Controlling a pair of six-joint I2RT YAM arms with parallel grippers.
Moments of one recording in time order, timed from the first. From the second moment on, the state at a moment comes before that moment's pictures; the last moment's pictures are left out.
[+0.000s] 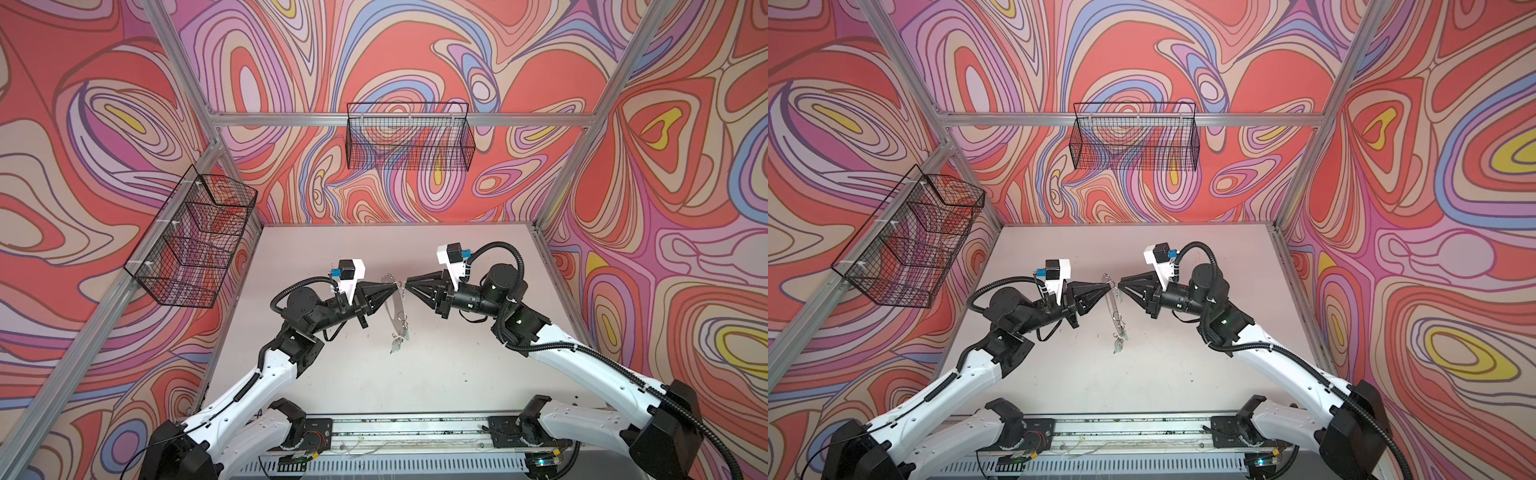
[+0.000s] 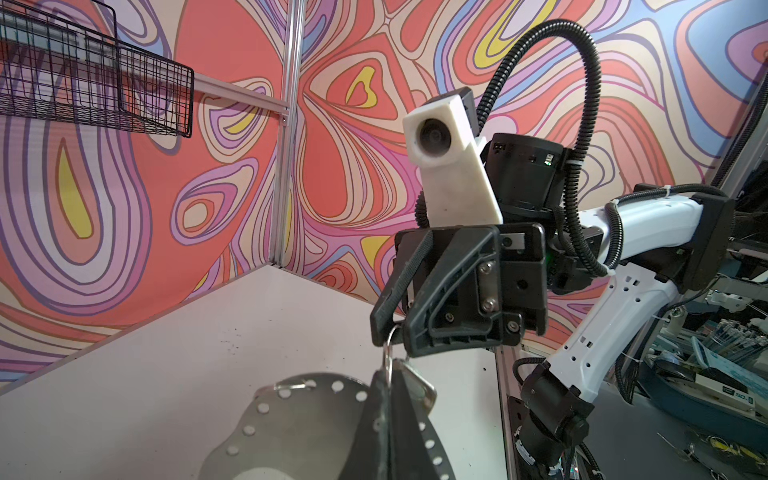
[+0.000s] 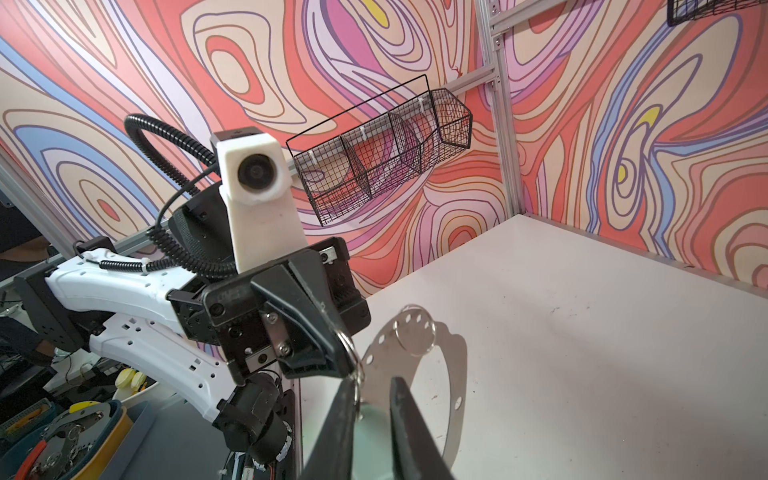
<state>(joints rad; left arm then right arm) -0.51 0.97 0.61 0.57 0.70 -0.35 0.66 1.14 0.87 0.30 -0.62 0.36</state>
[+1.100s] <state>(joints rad) -0.51 1.00 0.61 0.68 0.71 -0.42 0.64 1.19 0.86 0.37 -0.71 0.41</state>
